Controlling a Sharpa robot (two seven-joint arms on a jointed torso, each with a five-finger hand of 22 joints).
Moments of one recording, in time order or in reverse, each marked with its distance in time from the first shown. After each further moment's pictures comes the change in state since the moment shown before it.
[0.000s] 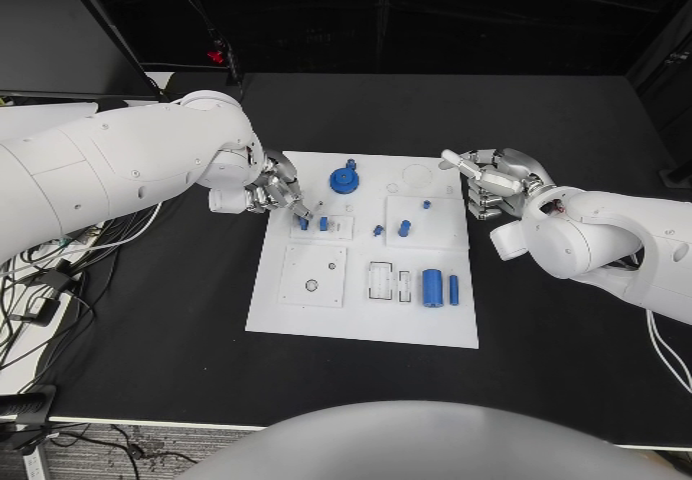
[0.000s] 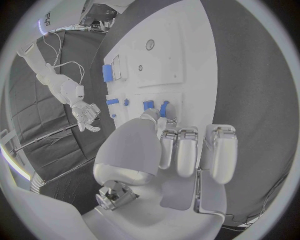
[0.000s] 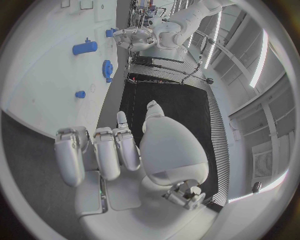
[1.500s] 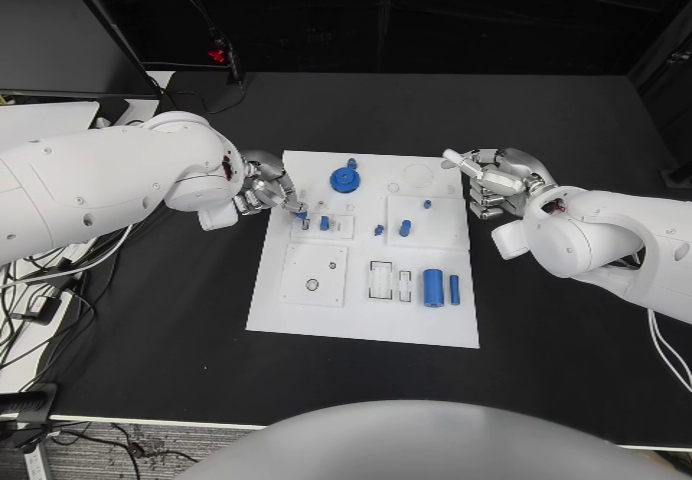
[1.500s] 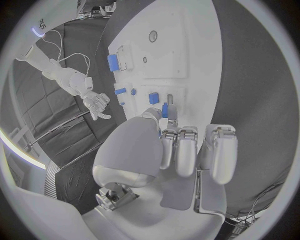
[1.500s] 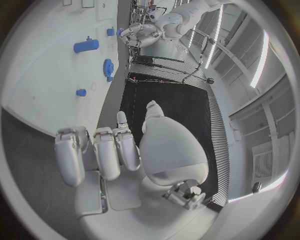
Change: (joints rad) left arm -0.006 -0.172 -0.004 0.219 -0.003 -0.277 0.088; left_hand 0.045 -0.029 0.054 0.042 0.009 -0.004 0.013 0.008 0.011 -0.002 0.002 0.009 0.003 0.000 0.001 0.000 0.000 0.000 0.000 0.000 0.000 0.000; right arm 0.000 0.002 0.000 -0.008 0.000 0.000 -0.001; right_hand 0.004 0.004 0.000 0.000 0.000 0.000 0.000 0.000 -0.001 0.000 0.000 0.000 0.000 0.000 0.000 0.000 0.000 0.000 0.000 0.000 0.000 0.000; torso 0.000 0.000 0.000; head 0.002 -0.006
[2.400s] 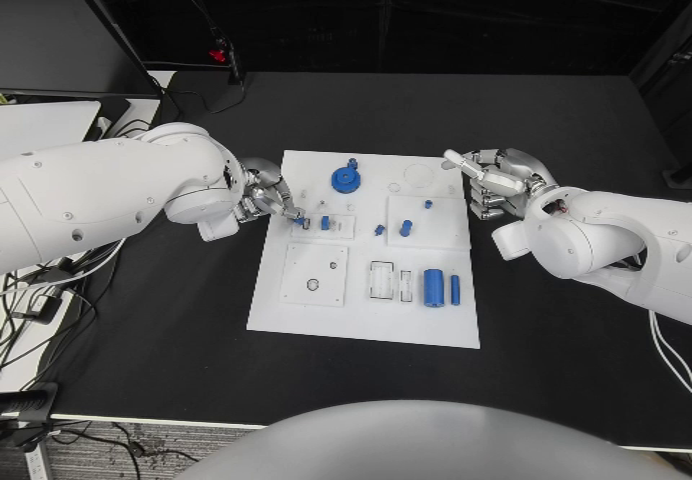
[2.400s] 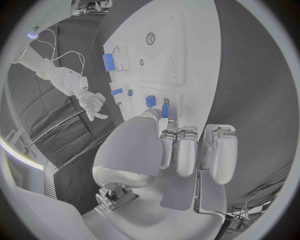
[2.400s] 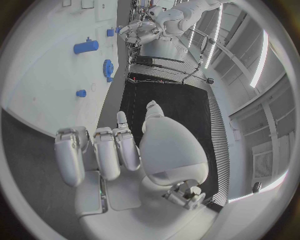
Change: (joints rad) left arm -0.008 -0.046 -0.001 0.097 -0.018 -0.083 -0.089; left_hand 0.001 0.000 0.011 0.011 0.002 0.005 0.005 0.000 0.002 -0.002 0.002 -0.003 0.001 0.000 0.001 0.000 0.000 0.000 0.000 0.000 0.000 0.000; right arm 0.000 -0.001 0.000 0.004 0.000 0.001 0.000; right_hand 0.000 0.000 0.000 0.000 0.000 0.000 0.000 0.000 0.000 0.000 0.000 0.000 0.000 0.000 0.000 0.000 0.000 0.000 0.000 0.000 0.000 0.000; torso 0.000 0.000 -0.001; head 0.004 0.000
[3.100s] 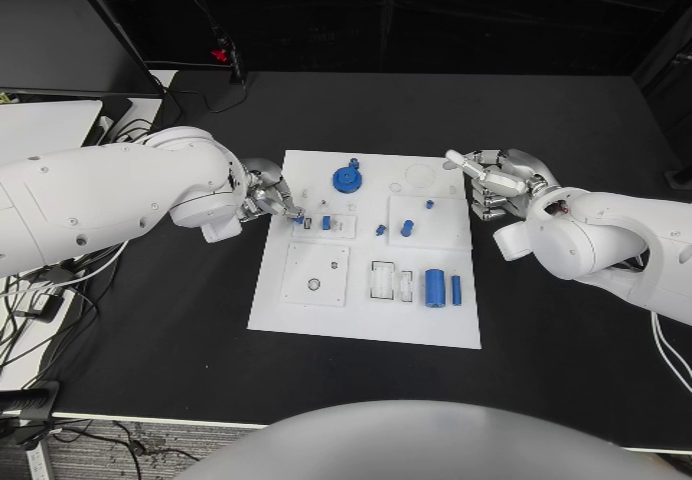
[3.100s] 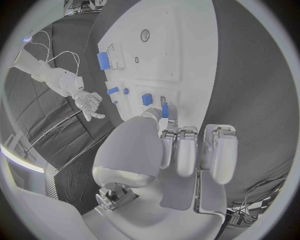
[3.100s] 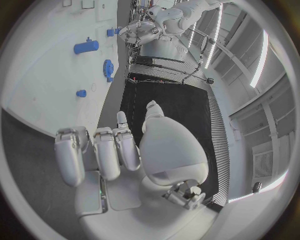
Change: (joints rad) left arm -0.007 0.000 0.000 0.014 -0.033 -0.049 -0.028; left_hand 0.001 0.001 0.003 0.002 0.000 -0.001 -0.001 0.000 -0.002 -0.002 0.002 0.000 -0.001 -0.001 0.002 0.000 0.000 0.000 0.000 0.000 0.000 0.000; right arm 0.000 -0.002 0.000 0.001 0.000 0.001 0.000; right_hand 0.000 0.000 0.000 0.000 0.000 0.000 0.000 0.000 0.000 0.000 0.000 0.000 0.000 0.000 0.000 0.000 0.000 0.000 0.000 0.000 0.000 0.000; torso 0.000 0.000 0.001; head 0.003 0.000
